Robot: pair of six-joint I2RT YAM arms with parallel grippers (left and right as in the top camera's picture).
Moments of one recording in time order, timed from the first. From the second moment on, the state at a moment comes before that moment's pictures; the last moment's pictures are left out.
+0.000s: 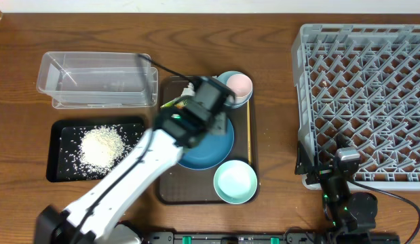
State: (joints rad) left arm -0.60 1.44 1.22 -0.78 -0.12 -0.56; right arm 0.09 0.01 0.01 -0.06 -0.12 0.12
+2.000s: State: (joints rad) left arm -0.34 2.02 1.60 -0.80 -0.10 -0.11; right arm 0.09 0.01 0.01 -0.06 -0.12 0.12
